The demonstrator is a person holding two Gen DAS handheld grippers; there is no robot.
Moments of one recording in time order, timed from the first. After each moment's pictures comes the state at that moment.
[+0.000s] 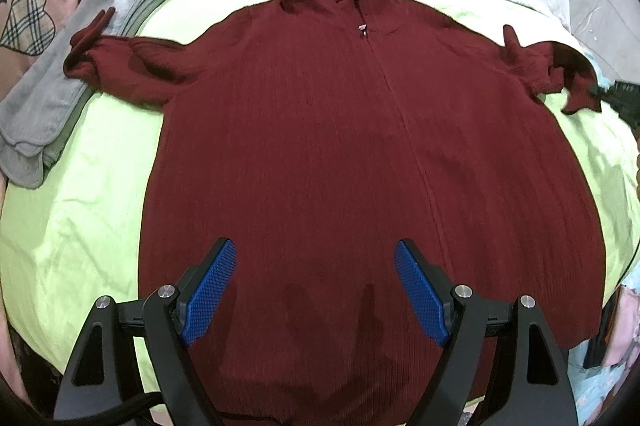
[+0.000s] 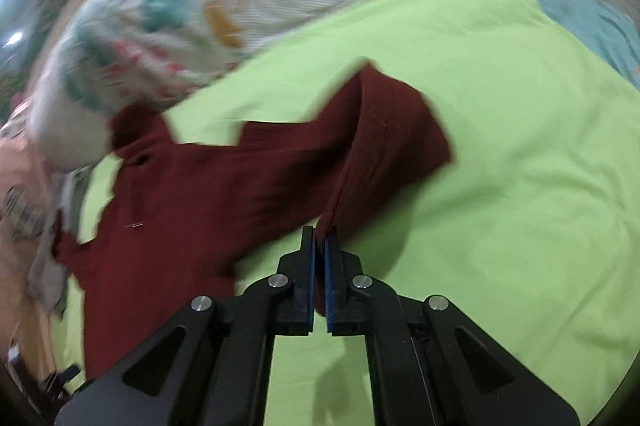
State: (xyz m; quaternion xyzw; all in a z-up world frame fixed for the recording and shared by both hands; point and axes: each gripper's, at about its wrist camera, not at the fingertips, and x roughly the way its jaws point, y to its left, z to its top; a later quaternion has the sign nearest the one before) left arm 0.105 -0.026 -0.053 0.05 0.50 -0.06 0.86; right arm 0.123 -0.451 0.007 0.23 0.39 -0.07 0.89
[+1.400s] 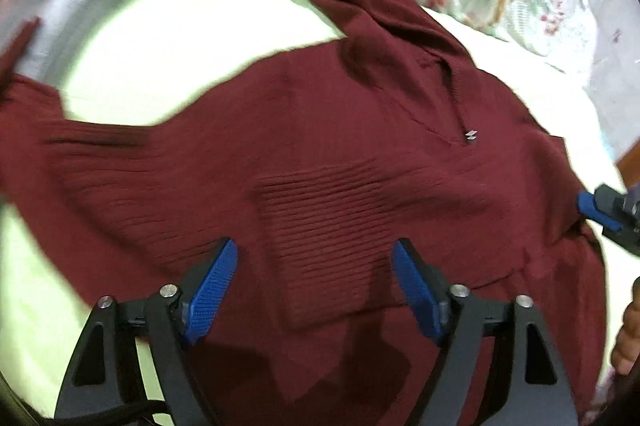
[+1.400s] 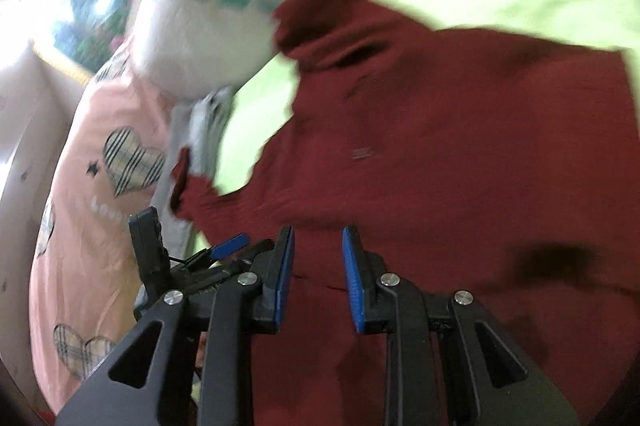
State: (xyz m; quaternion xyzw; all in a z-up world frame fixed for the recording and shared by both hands) left arm 0.330 0.047 -0.088 -0.03 0.50 -0.14 0.85; right arm 0.230 -0.242 -0.040 0.32 0.43 0.15 0.83
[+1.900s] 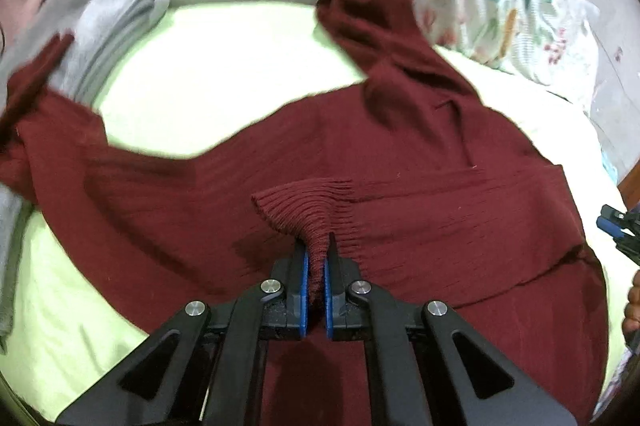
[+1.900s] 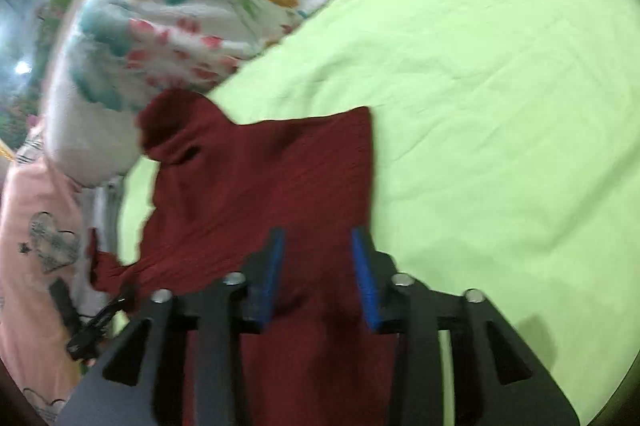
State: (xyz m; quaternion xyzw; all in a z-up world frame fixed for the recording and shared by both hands) left arm 0.318 0.071 -0.068 -0.04 0.46 -0.11 0.88; right arm 0.198 -0.372 -0.044 0.31 0.42 -0.05 0.85
